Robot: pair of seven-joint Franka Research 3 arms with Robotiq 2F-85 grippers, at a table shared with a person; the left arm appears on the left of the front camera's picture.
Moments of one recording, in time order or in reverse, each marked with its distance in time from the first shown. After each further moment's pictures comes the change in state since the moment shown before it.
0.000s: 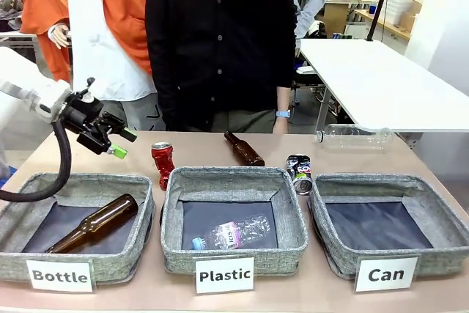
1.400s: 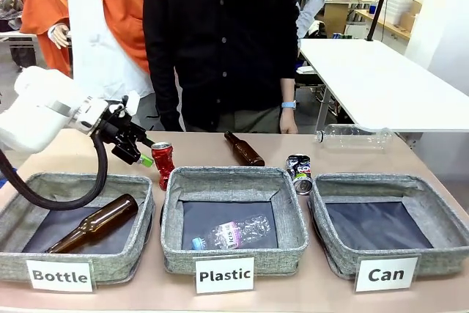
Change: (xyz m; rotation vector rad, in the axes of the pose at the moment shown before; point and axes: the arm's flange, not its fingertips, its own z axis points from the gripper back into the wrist) left arm -0.021 0.052 -0.071 0.110 0.107 -0.035; right arm 0.000 0.000 0.000 0.000 0.000 0.000
